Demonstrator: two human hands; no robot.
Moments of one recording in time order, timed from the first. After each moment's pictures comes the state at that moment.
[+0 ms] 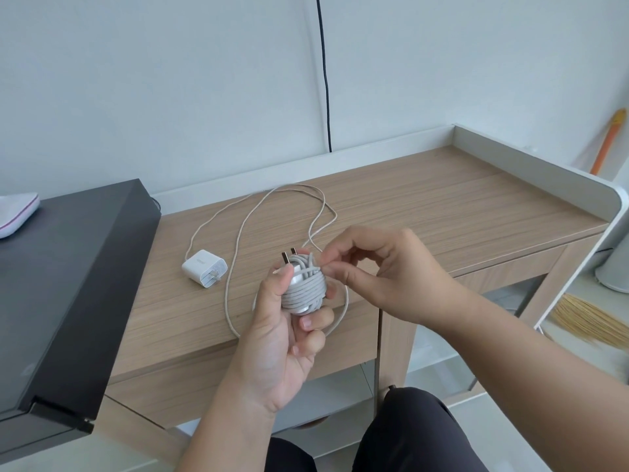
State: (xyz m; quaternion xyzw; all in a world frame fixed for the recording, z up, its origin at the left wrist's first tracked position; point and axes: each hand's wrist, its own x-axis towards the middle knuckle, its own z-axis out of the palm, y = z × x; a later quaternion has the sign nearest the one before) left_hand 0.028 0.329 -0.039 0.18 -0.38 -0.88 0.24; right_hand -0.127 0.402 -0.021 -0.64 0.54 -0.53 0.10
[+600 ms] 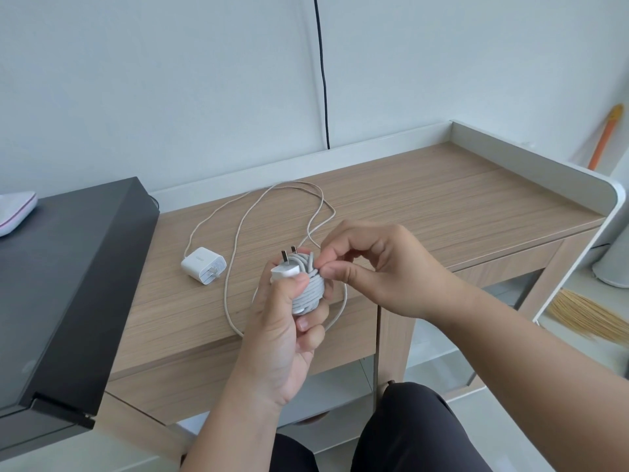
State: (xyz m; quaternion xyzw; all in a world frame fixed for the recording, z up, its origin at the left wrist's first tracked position) left_hand 0.026 0.334 -0.041 0.18 -0.45 -0.83 0.28; right_hand -0.127 0.403 -0.021 -0.65 0.52 -0.54 0.15
